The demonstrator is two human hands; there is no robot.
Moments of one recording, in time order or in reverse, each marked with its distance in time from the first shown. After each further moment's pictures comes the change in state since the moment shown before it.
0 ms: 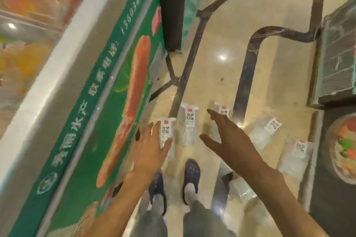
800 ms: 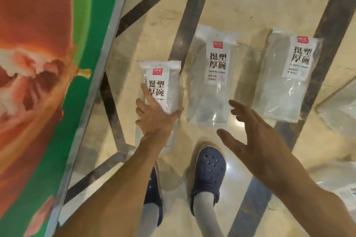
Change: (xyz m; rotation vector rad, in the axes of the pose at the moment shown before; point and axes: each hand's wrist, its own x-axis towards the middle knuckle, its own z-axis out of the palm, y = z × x) left_hand 0.234 -0.166 0.466 -0.127 -0.071 -0.576; right_hand 0.198 0.223 0.394 0.132 -0.237 0.184
